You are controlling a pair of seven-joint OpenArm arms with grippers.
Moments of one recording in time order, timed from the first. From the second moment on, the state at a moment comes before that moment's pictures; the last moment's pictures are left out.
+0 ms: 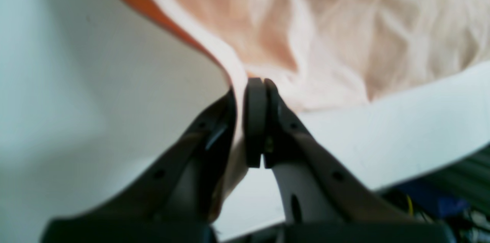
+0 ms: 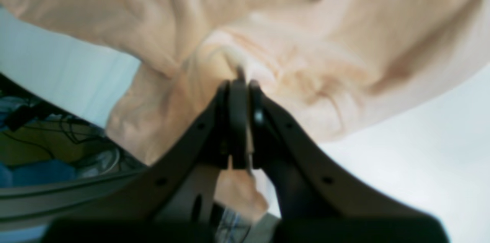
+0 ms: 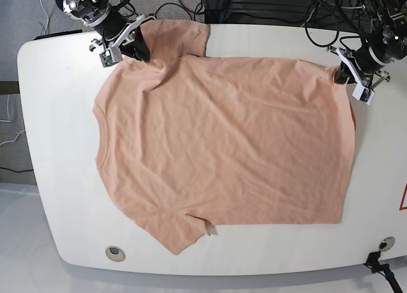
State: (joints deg) left arm 21.8 -18.3 -31.7 104.7 -31.8 -41.8 59.0; right arm -38.9 13.0 12.8 108.8 27.7 31.2 -28.8
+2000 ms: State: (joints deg) left arm -19.0 -19.5 -26.5 70.6 -19.1 -41.8 60.0; right arm 9.9 15.5 16.0 80.8 23.6 31.1 -43.6
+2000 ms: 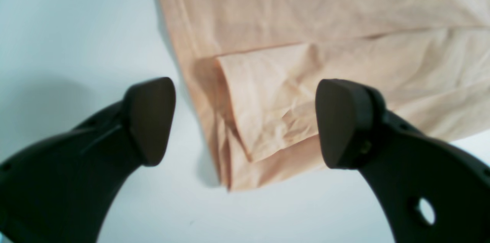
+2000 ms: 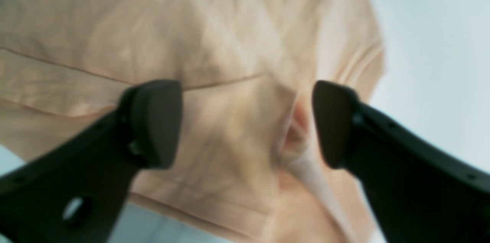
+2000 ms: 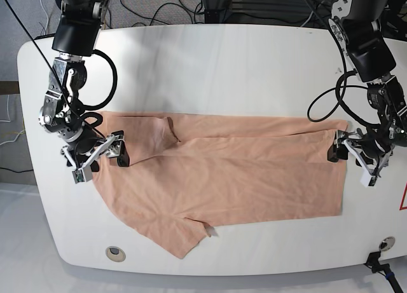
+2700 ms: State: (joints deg) left arm 0.2 -19.7 -26.3 93.6 -3.1 -42.4 42.0; right arm -2.4 16.7 23.3 88.3 4.5 32.5 -38.2
